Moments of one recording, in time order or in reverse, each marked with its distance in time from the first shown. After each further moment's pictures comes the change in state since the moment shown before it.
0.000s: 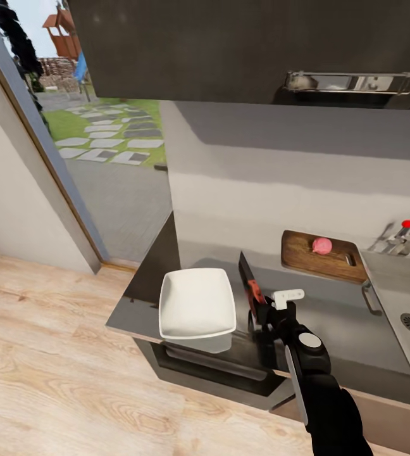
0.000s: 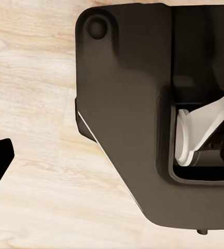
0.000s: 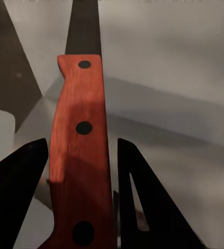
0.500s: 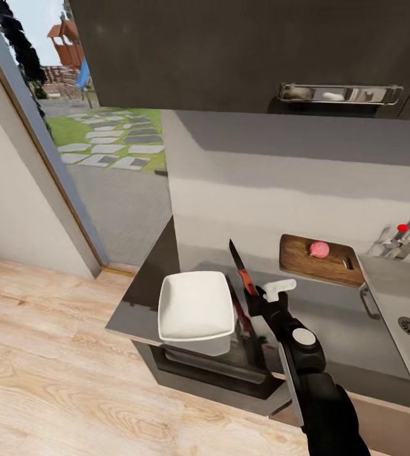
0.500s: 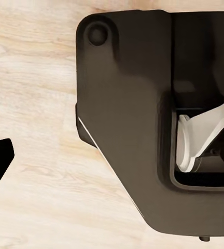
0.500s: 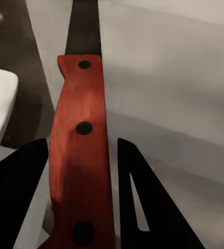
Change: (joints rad) left arm -0.001 0.003 0.000 0.006 0.000 0.000 -0.004; right arm 0.000 0.004 0.089 -0.079 0.003 -0.005 -0.003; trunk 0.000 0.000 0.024
